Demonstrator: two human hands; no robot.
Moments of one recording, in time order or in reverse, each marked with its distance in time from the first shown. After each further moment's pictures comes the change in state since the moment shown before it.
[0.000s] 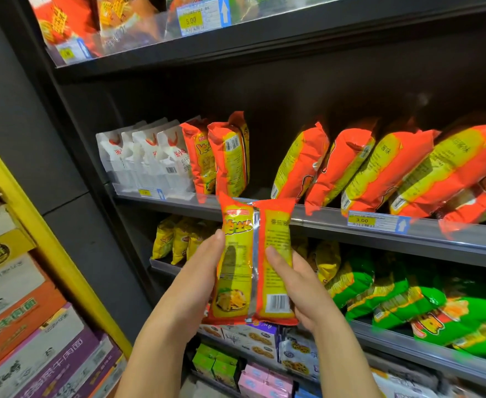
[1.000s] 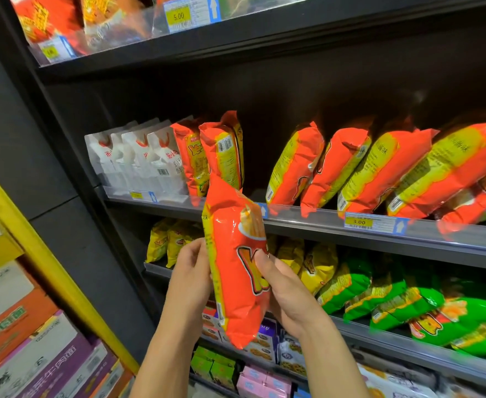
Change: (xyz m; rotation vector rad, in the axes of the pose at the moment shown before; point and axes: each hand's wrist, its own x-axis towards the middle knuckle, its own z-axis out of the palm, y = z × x) left_hand 0.032 -0.027 0.003 0.019 0.378 0.104; right_hand 0.010 0.010 0.012 0.118 -0.122 0.028
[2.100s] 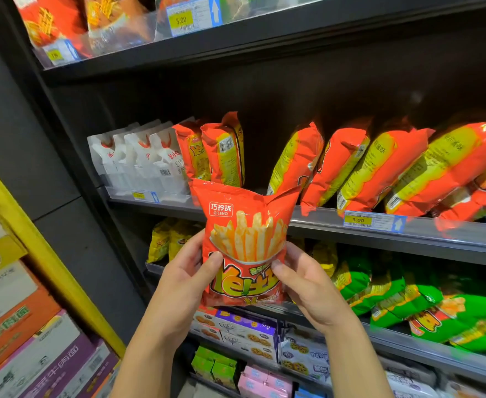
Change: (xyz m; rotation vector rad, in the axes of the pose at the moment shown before) left_hand -0.024 0.019 -0.028 -0.070 -0.360 0.113; right_hand -0.018 -0.014 -0.030 -0.220 0.003 -0.167
